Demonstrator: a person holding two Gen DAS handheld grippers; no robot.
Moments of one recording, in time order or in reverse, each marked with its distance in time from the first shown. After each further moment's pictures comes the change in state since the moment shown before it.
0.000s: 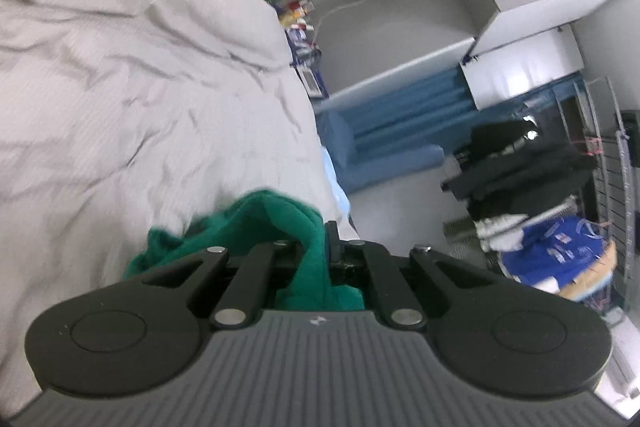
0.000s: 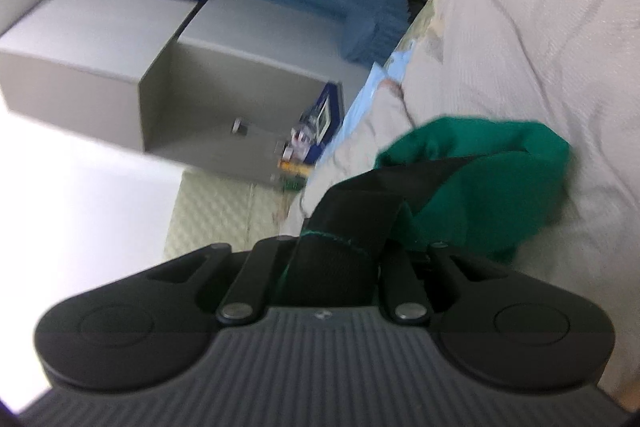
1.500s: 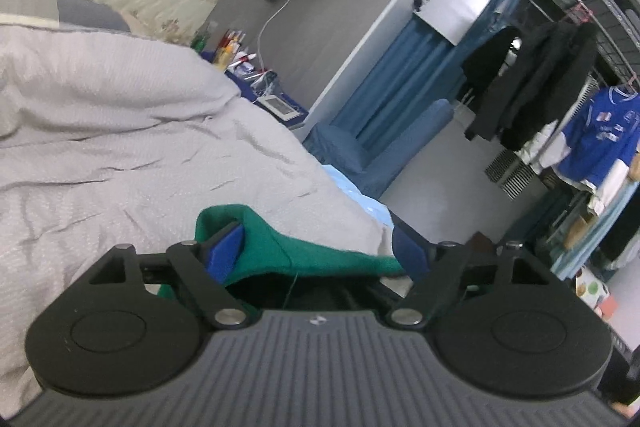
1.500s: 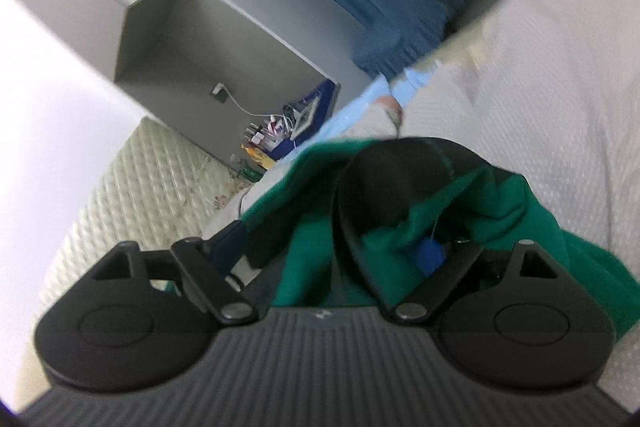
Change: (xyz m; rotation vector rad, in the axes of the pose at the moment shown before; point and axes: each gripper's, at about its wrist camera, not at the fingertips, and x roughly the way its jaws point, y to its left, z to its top) left arm 0.160 -0.021 -0.013 0.519 -0.068 0.032; right arm 0.124 -0.025 0.018 -0.412 0.012 -0.055
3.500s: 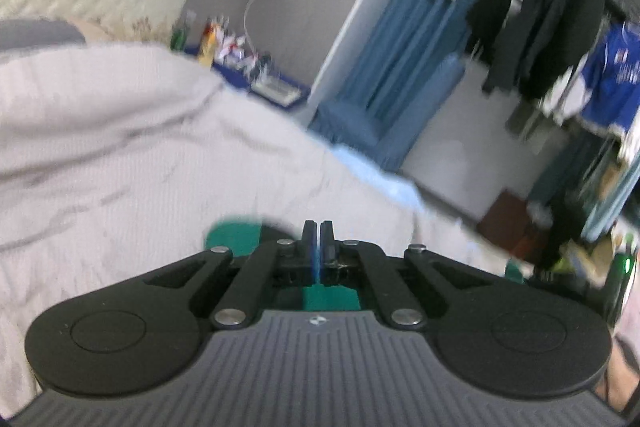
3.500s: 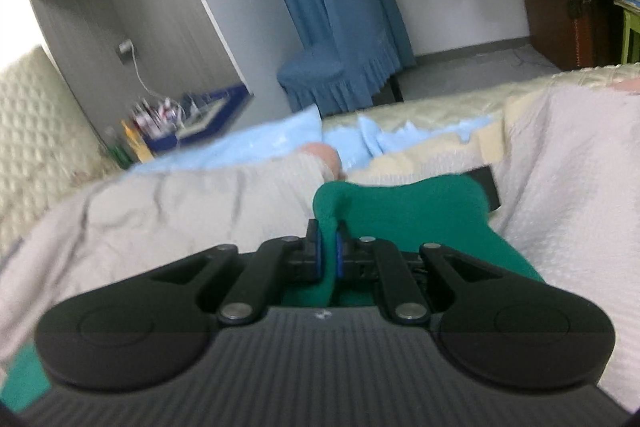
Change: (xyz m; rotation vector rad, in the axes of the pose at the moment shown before) left arm 0.122 -0.010 0.016 0.158 0.117 0.069; right arm 0.187 -0.017 0.040 -0.308 -0.024 -0.384
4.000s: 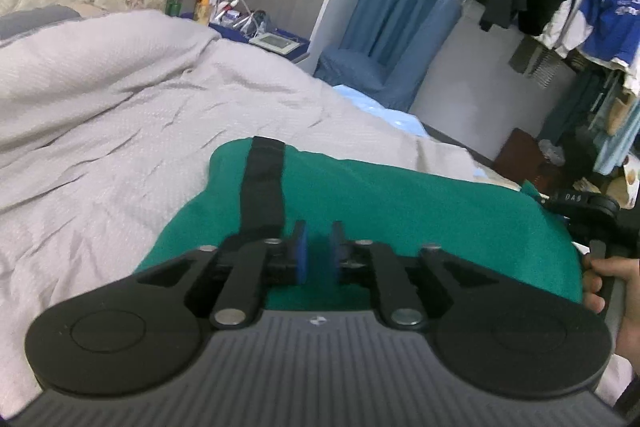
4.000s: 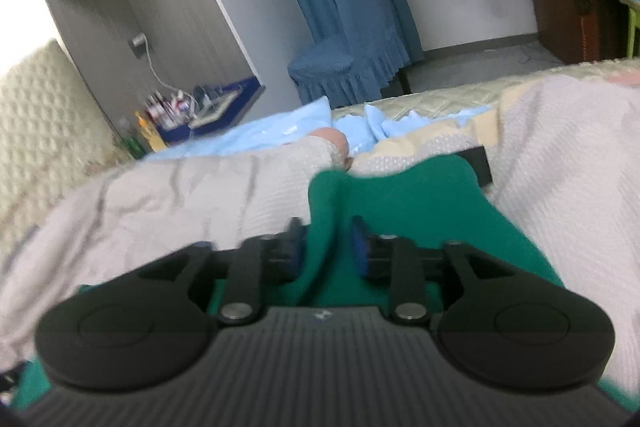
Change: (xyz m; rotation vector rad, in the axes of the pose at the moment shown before) left arm -0.023 -0.009 -0.043 0.095 0.092 0.027; right arm -0.054 0.003 -0.010 0.018 -0.002 0.054
